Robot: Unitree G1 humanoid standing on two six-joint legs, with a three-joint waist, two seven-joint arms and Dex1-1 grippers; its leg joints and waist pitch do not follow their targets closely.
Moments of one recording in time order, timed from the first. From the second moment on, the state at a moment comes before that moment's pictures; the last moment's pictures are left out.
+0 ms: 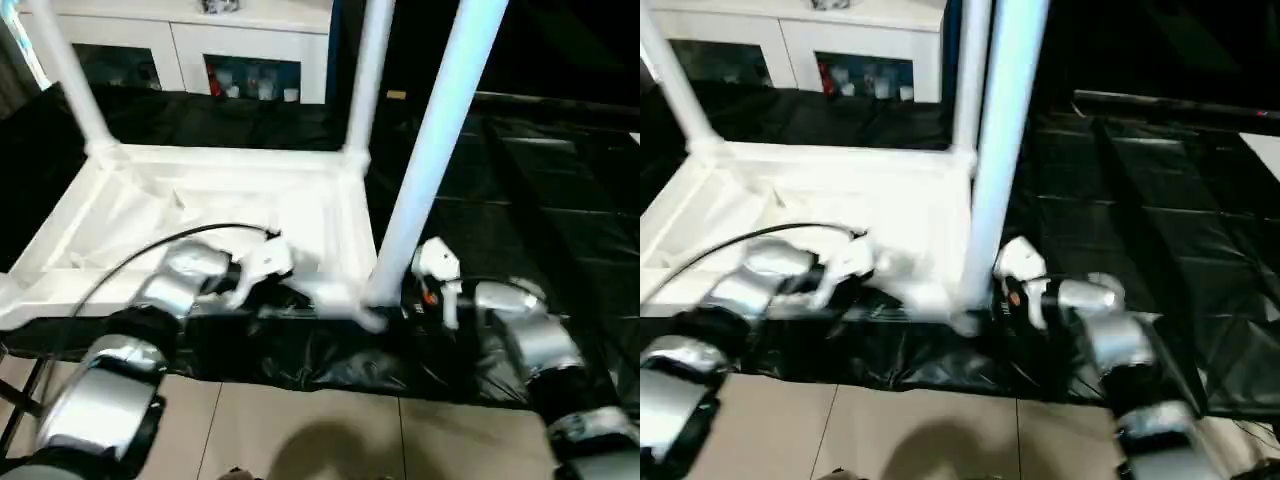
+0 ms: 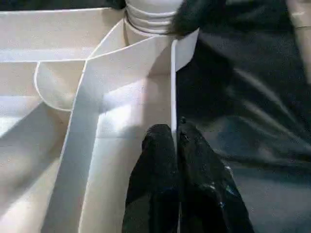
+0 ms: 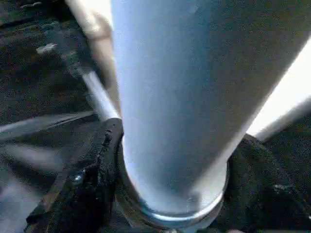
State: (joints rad) left arm -0.79 0.28 -0.25 0.98 0.13 -0.17 -1.20; right arm -0.47 -0.28 0.09 0.62 0.07 0.01 0.90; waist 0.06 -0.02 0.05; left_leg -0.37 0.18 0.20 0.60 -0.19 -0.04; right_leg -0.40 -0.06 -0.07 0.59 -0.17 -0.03
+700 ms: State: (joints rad) left arm -0.76 0.18 -0.23 0.95 0.15 -0.14 -1.01; right arm -0.51 -0.20 0.02 0.71 0.03 -0.04 0.61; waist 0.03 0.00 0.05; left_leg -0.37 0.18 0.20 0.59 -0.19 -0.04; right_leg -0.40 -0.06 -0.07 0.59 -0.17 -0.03
